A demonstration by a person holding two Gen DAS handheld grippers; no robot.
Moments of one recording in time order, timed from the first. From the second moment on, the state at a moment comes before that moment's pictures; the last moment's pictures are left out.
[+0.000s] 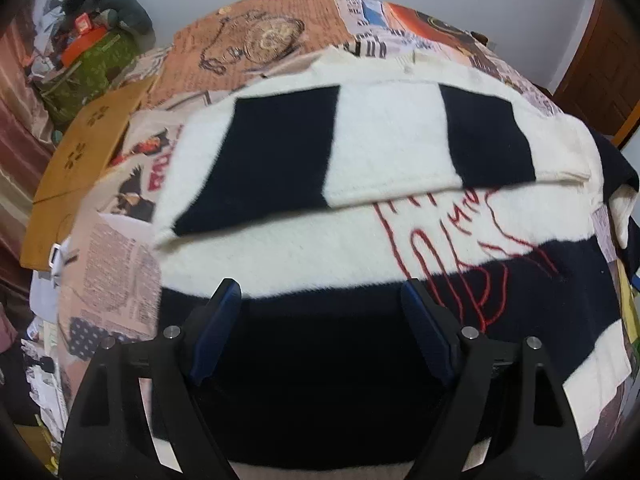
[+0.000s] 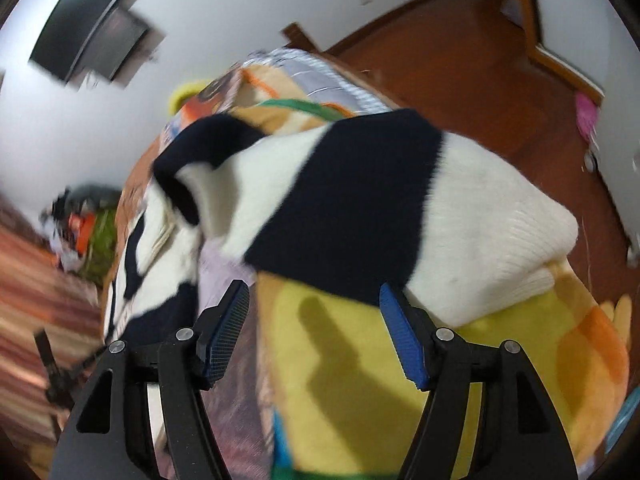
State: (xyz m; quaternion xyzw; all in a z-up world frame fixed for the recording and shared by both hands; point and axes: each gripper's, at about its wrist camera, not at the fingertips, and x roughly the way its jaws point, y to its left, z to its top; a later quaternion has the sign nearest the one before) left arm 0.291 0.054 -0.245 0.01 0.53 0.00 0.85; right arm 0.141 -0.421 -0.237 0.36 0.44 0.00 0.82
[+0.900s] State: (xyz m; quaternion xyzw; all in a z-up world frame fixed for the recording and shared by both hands) left arm 0.293 0.054 -0.261 -0.01 0.54 0.01 0.84; right arm 0.143 -0.490 -0.272 0.34 0.47 -0.08 0.81
